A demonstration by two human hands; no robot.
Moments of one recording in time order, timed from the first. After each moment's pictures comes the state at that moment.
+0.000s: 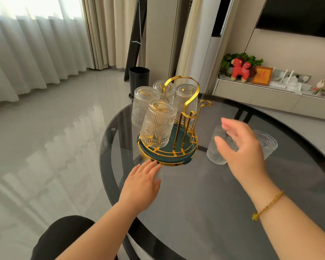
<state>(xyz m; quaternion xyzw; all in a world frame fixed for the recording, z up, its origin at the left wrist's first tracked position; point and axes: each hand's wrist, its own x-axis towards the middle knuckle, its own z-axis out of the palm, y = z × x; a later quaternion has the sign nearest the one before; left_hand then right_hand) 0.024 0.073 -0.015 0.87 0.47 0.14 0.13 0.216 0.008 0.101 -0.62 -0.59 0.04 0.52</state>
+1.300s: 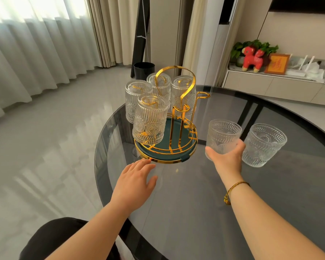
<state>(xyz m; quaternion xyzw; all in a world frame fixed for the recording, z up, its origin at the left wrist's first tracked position) 0.031 0.069 -0.007 0.84 0.51 0.13 0.15 0.265 0.061 0.001 -0.73 -0.33 0.17 0.57</state>
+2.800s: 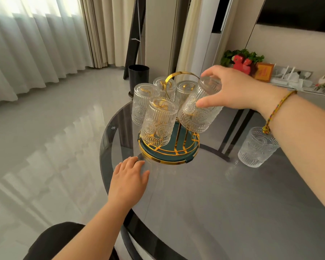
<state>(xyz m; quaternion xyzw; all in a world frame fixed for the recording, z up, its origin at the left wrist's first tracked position) 0.004 0.083 -0.012 0.80 0.56 0.16 0.14 0.220 0.078 0.205 -0.68 -0.70 0.04 0.19</state>
